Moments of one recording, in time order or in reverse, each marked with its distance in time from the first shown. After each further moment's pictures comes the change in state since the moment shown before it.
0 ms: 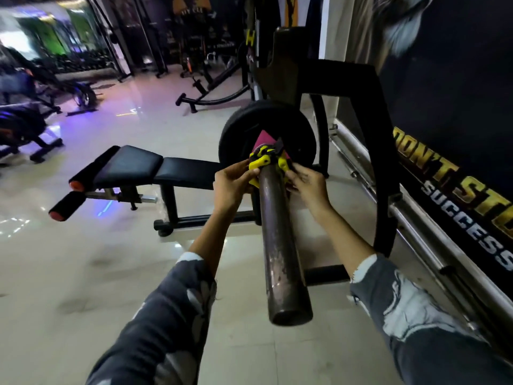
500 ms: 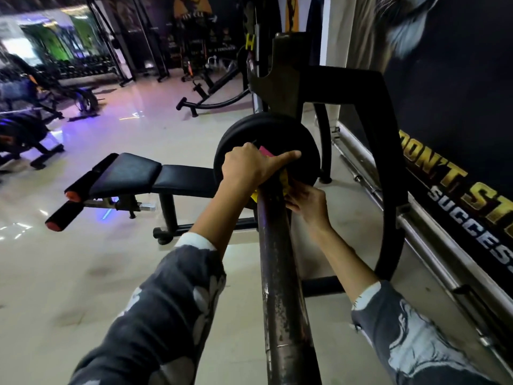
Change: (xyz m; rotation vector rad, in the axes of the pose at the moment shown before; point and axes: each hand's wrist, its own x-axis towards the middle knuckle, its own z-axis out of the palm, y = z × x) left_hand 0.064 0.062 0.033 0.949 -0.048 0.104; right_hand 0.021 0.009 0.009 0.286 0.063 0.181
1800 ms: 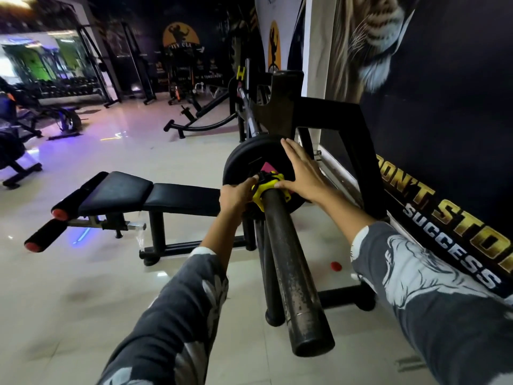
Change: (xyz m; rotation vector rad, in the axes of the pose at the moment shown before) left_hand -0.028 -0.042 0.007 -0.901 -0.046 -0.491; right_hand 0.016 -0.083 0.023 -1.292 -0.138 -0.578
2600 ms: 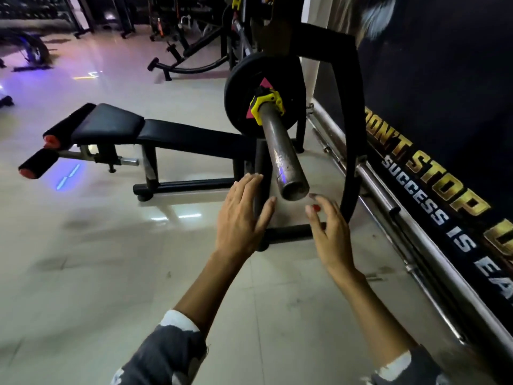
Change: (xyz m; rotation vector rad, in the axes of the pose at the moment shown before) left_hand -0.244 -0.136 -0.061 0.586 0.042 0.876; right_hand -0.328 -0.096 0.017 0.324 0.239 0.326
